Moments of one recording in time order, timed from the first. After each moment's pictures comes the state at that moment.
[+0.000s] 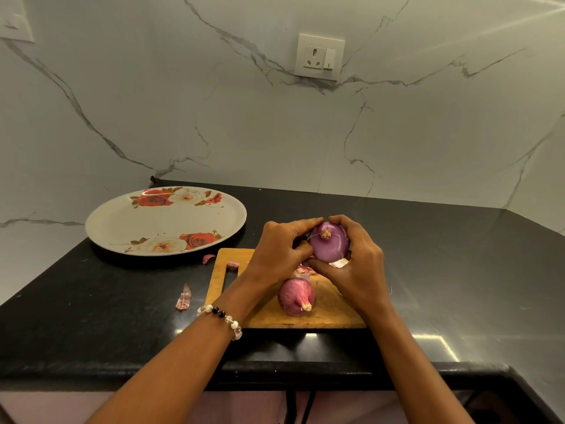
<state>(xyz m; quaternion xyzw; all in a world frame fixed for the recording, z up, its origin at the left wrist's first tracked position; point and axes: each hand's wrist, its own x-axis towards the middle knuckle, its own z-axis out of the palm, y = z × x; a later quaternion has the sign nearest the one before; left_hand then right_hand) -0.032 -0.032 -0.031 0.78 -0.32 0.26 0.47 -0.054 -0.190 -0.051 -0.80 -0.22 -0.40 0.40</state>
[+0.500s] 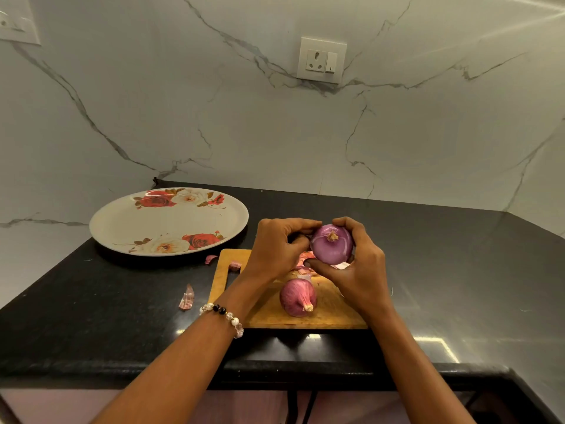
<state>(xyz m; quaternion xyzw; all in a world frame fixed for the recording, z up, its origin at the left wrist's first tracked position) -0.033 -0.029 -0.025 0.76 -0.28 0.28 0.52 -0.058 -0.190 -0.049 -0.80 -0.20 -0.38 0.43</state>
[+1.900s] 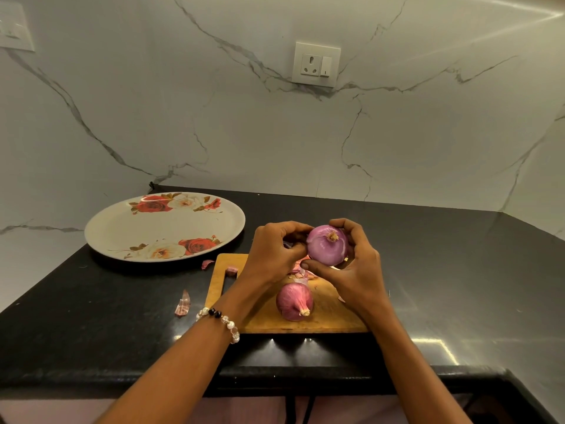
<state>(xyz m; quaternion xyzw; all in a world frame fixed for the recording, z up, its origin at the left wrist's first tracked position) -0.034 -0.029 -0.026 0.79 -0.25 0.21 0.53 -0.063 -0.188 -0.042 -0.78 -0.18 -0.31 0.52</state>
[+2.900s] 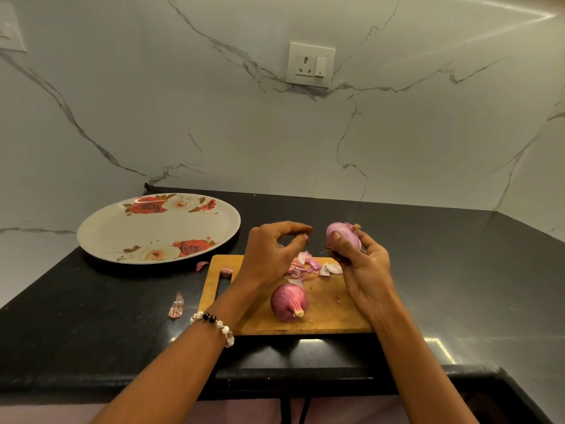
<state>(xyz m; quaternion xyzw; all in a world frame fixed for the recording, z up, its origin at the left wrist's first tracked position) -0.033 -0.034 -0.027 0.77 -0.23 0.23 0.55 -0.057 -0.201 -0.035 -0.54 -0.03 -0.16 0.83</state>
